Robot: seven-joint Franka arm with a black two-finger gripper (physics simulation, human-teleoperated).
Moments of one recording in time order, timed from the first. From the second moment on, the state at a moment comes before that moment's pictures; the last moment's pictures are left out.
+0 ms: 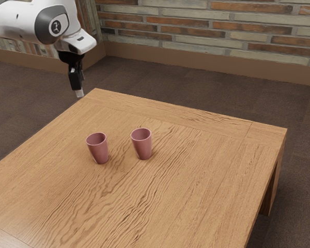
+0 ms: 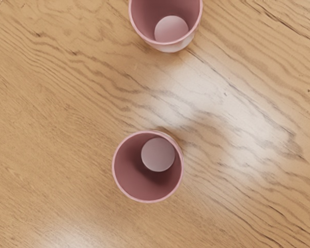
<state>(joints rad) -0.16 0.12 0.28 -1.59 0.05 1.79 1.02</state>
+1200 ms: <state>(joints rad) -0.06 0.59 0.27 -1.46 -0.08 1.97 1.21</state>
